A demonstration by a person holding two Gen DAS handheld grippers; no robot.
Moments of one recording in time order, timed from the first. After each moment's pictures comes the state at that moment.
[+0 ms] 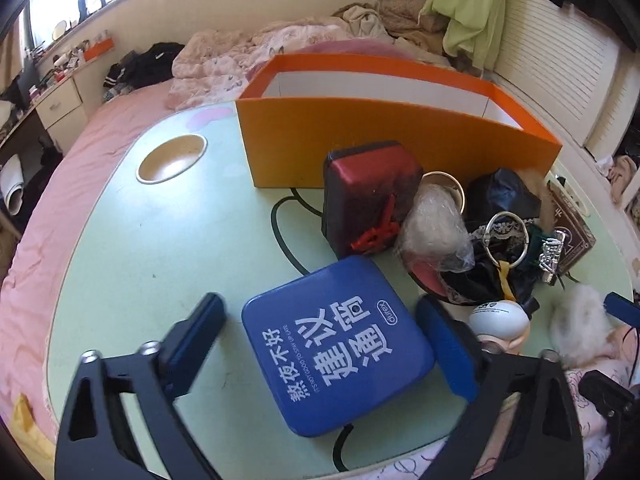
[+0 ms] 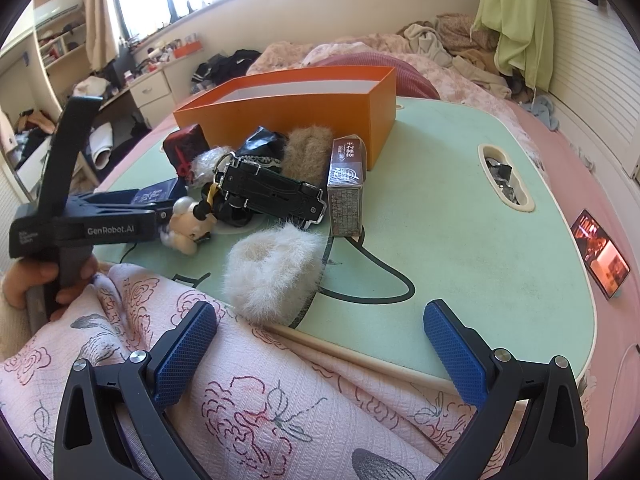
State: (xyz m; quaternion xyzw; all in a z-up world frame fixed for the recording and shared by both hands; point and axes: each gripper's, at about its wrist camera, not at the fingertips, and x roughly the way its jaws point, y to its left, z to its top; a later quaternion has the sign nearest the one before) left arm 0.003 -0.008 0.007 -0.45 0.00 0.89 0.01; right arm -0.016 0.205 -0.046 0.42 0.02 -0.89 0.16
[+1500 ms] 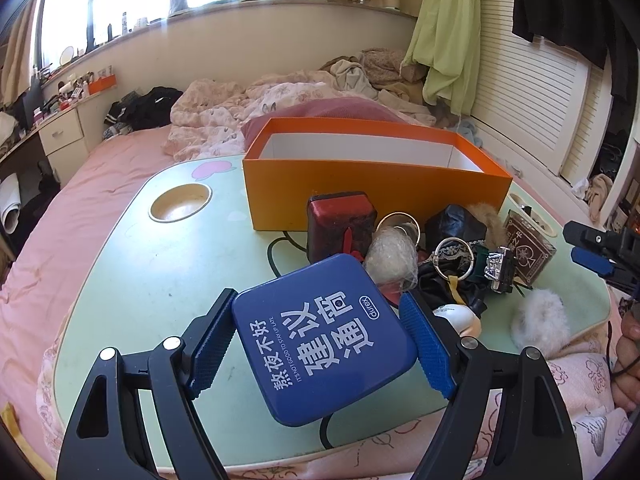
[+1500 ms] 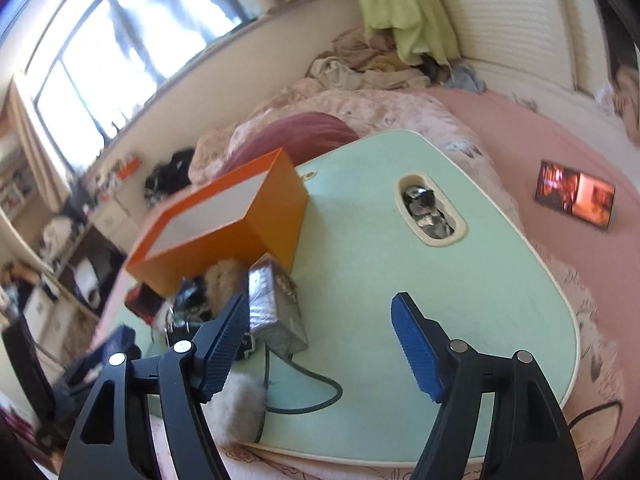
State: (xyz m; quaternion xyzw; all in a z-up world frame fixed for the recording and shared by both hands) left arm 0.038 -0.011 0.026 -0.36 -0.01 0.93 0.04; right arm -0.044 0.256 -0.023 0.35 -0.22 -0.91 0.06
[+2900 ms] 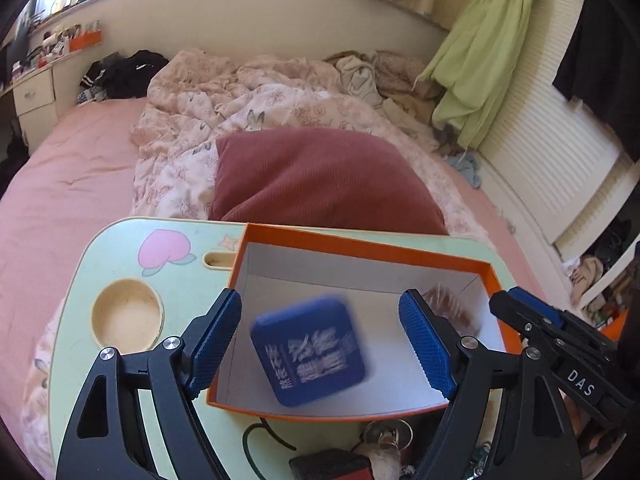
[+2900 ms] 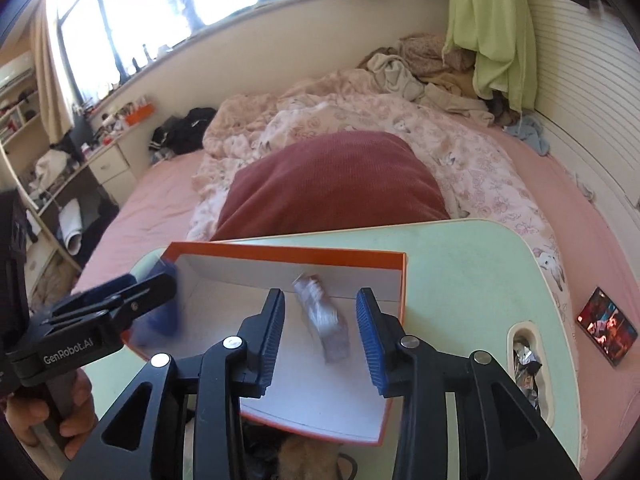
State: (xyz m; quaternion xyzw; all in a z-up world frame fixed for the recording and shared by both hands) left arm -0.112 -0.032 0.076 -0.39 -0.11 0.91 0.08; right arm -0.192 0.159 0.028 0.37 -0.07 -0.92 0.10
